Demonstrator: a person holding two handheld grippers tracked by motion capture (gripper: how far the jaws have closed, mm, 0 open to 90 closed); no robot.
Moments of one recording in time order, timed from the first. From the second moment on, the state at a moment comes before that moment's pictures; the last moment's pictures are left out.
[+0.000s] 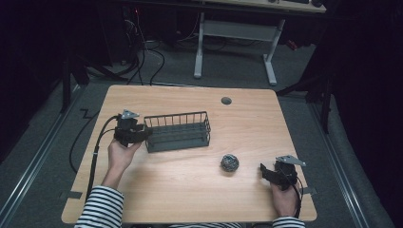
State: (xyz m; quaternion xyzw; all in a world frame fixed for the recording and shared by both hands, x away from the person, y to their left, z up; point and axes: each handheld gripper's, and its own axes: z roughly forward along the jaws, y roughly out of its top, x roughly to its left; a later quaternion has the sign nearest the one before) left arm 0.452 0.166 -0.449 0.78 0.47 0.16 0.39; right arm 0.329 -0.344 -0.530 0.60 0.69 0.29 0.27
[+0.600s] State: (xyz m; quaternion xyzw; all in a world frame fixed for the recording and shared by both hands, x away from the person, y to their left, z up) left arm 0.434 0.165 -0.450 0.78 0.46 0.17 0.40; right arm 0.329 -0.344 -0.530 0.60 0.69 0.29 0.27
